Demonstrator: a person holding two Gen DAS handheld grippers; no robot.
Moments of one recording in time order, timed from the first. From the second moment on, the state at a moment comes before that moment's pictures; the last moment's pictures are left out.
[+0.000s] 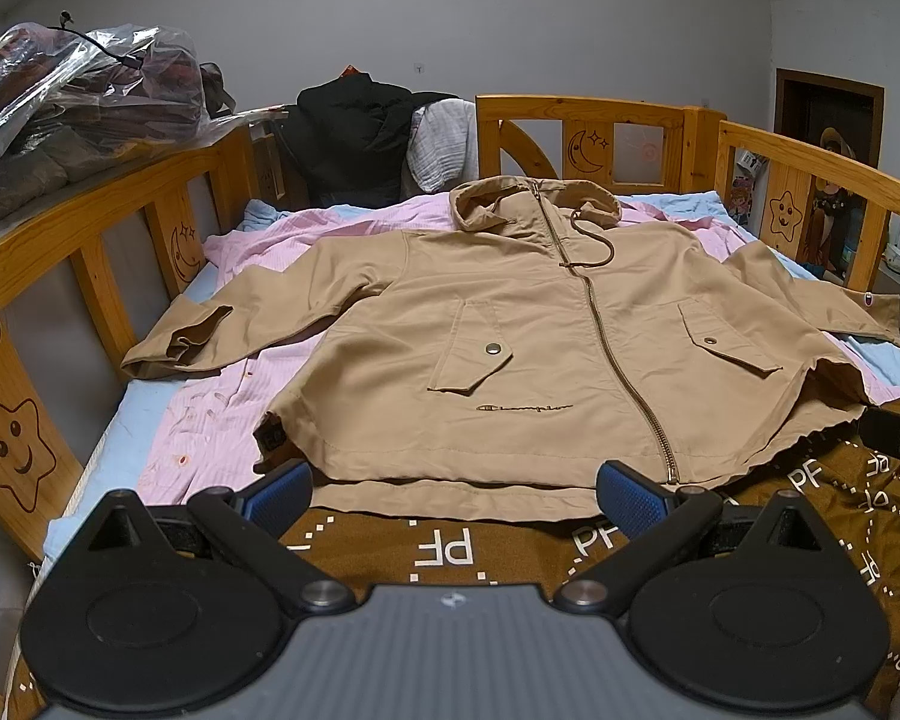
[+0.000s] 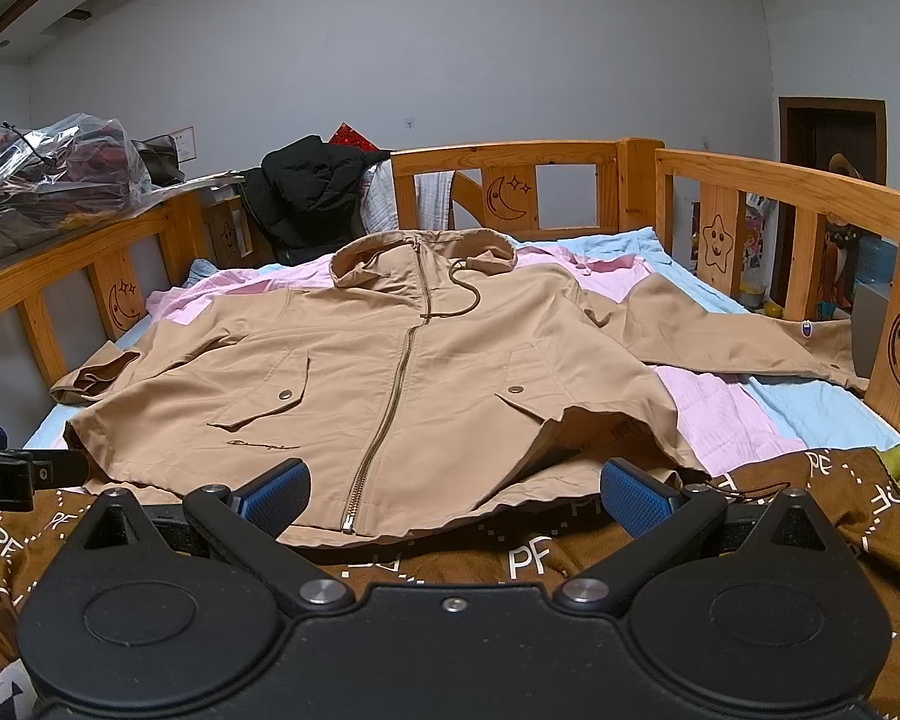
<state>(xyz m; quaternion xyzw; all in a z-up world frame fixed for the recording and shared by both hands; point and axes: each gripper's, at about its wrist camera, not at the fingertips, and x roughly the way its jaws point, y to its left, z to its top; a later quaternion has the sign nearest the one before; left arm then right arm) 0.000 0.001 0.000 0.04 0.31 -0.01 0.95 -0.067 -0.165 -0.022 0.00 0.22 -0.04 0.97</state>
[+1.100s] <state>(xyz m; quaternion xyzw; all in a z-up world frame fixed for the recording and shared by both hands) 0.174 -0.079 0.052 0.10 0.35 -0.10 0.93 0.048 -0.303 0.000 0.02 0.22 -0.23 0.95</state>
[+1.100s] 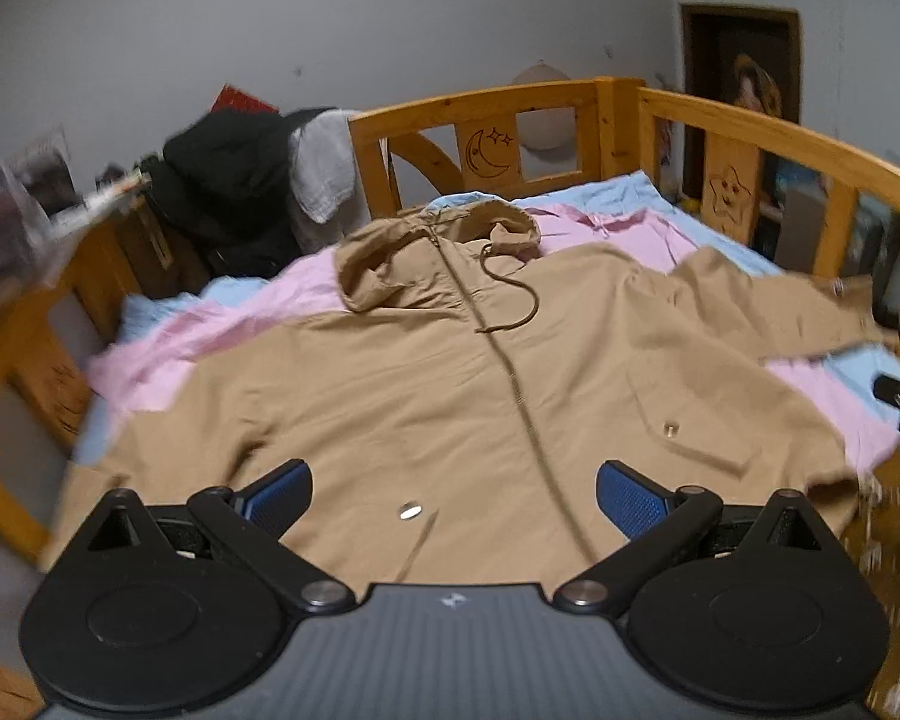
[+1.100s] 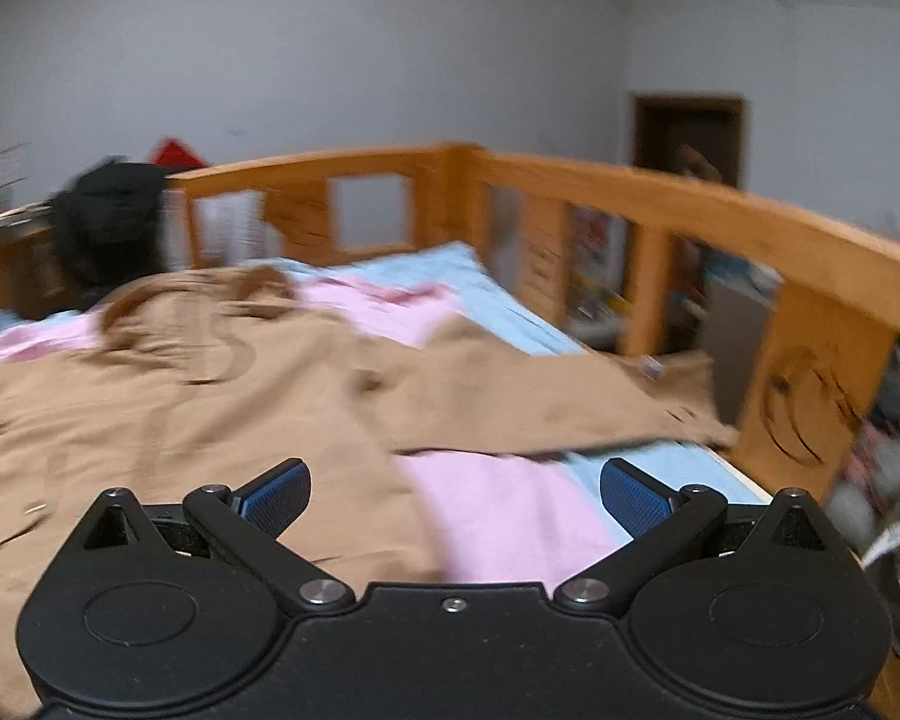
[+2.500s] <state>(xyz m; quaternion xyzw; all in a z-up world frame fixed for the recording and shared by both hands) 0.280 0.044 -0.009 -0.07 0.41 0.03 0.91 0.298 -0.300 0.086 -0.16 0.04 -0.22 0.96</state>
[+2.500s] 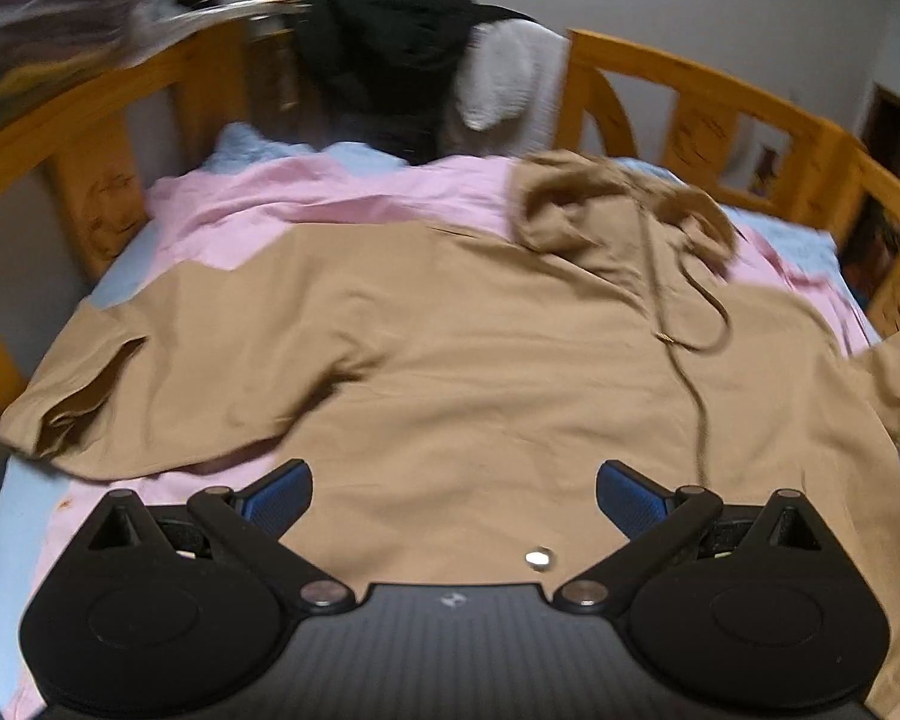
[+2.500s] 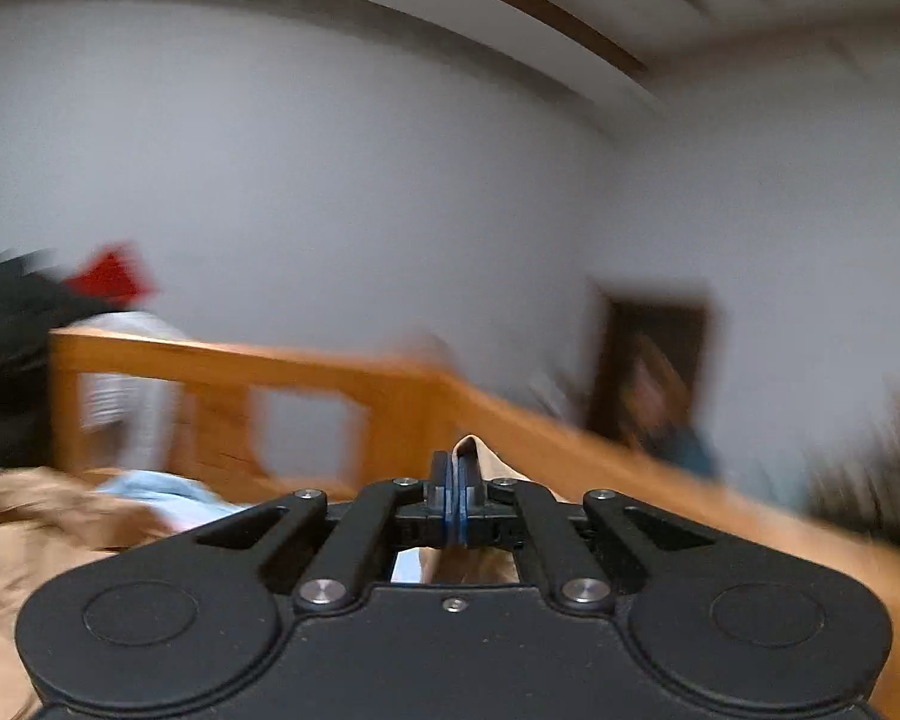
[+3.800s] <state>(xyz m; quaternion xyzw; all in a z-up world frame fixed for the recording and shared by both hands) 0.362 0.080 -0.025 -0.20 0.41 -0.03 0.89 0.260 -0.075 -0.087 -0.35 0.19 0.25 0.88</state>
